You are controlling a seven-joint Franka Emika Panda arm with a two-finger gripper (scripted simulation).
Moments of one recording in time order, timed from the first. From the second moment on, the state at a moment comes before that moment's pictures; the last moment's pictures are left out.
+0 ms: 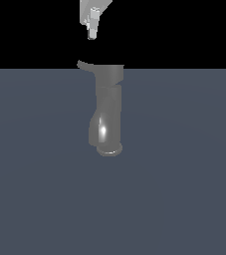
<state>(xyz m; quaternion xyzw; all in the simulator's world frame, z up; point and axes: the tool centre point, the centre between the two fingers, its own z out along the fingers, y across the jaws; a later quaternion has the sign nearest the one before) -0.016 0.051 0.364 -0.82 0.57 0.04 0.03</state>
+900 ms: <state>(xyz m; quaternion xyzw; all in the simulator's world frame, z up) 0.044 0.072 0.305 -0.70 0.71 0.01 0.00</state>
